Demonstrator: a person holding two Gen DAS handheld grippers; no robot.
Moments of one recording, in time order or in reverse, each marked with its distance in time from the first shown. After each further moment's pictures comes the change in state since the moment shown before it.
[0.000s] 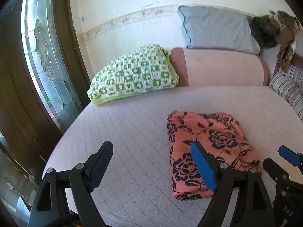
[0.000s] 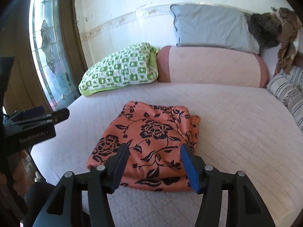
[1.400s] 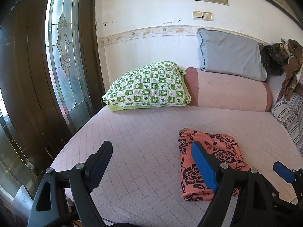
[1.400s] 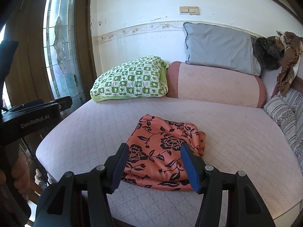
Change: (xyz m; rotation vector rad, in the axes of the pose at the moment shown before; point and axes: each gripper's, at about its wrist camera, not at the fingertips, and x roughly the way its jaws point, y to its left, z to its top) left arm -0.056 0.052 0.006 -0.144 -0.083 0.022; right arm -0.050 0.064 0.021 -0.087 -0.045 -0.013
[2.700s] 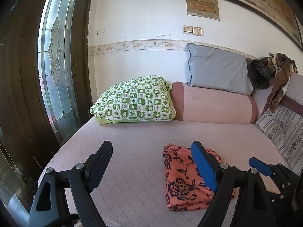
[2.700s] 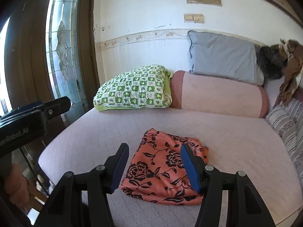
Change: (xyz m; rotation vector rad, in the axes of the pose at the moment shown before) left arm -0.015 0.006 0.028 -0.020 -0.074 -0.122; right arm 0.007 0.005 0.042 0.009 -0.028 0.026
